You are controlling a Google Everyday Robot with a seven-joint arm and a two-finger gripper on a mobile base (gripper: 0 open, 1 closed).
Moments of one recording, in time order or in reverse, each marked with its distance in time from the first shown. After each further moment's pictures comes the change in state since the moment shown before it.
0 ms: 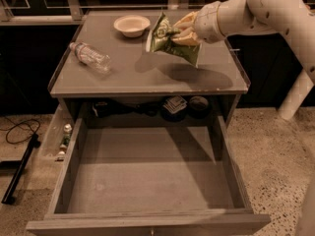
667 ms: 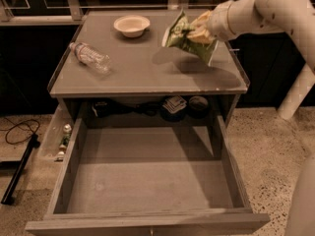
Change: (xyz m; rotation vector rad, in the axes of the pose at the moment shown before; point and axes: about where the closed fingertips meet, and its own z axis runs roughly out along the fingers) arm 0.049 -0.029 -0.011 0.086 0.127 0.120
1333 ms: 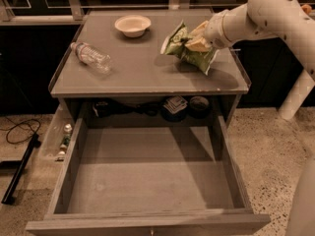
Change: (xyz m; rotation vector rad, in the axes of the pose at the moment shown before) arm 0.019 0.019 0.007 -0.025 0.070 0.117
